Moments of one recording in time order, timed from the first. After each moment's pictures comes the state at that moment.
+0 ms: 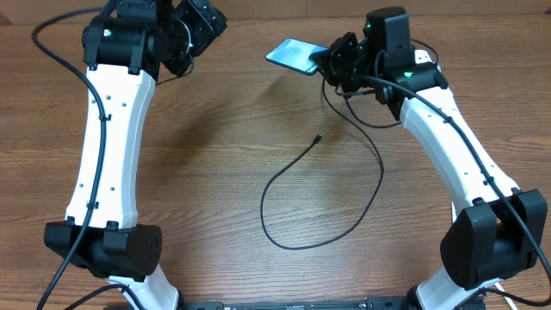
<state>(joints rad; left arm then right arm) -0.14 1.87 2.15 -1.11 0.18 -0.89 0.26 1.80 1.57 -0.46 -0.48 1.28</state>
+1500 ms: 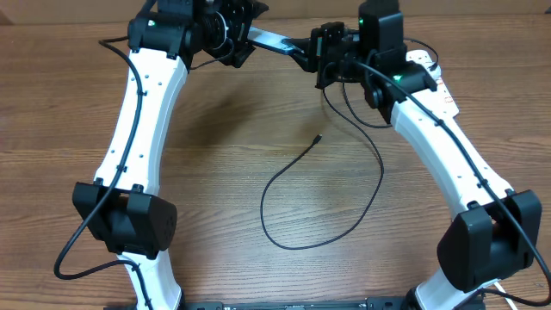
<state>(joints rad) -0.20 2.02 2.15 -0.89 0.49 -1.35 0.31 1.80 1.57 -0.21 -0.67 1.86</state>
